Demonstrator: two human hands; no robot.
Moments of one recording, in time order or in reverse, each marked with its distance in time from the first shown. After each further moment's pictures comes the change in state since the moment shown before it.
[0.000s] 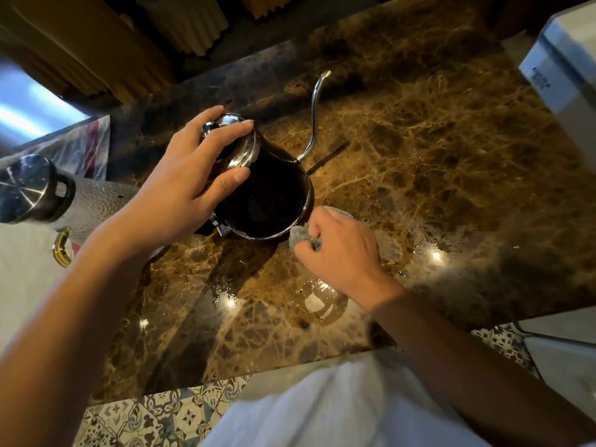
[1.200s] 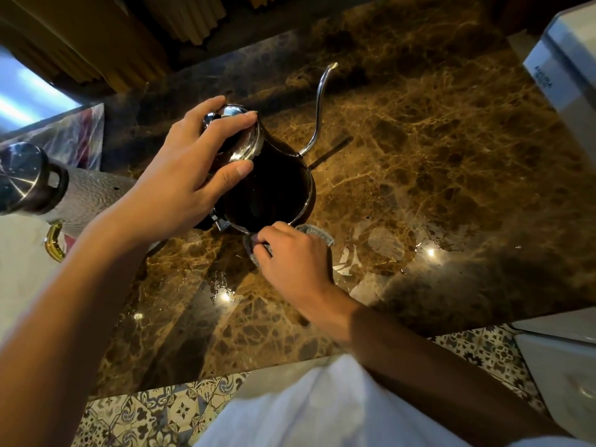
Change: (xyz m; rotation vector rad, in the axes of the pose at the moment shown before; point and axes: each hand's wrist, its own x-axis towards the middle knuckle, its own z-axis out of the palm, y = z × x) left_hand 0.001 0.000 0.001 -0.021 0.008 -0.005; right_hand -0.002 -0.055 0.047 0.116 0.102 -0.025
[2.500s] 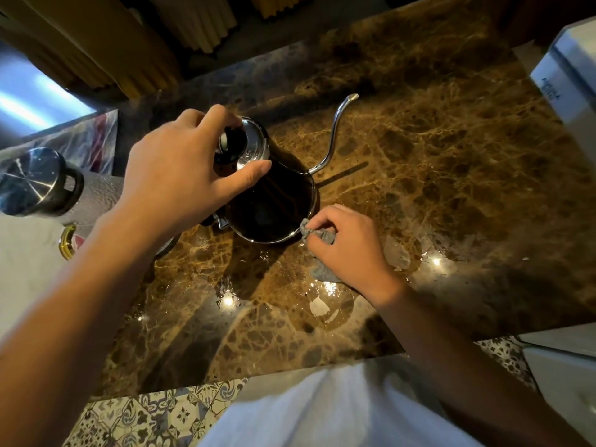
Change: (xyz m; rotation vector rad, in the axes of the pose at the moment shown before) left_hand 0.011 0.000 -0.003 0.472 0.300 -0.024; right_hand 0.015 0.062 -0.048 0.190 -0.052 0.109
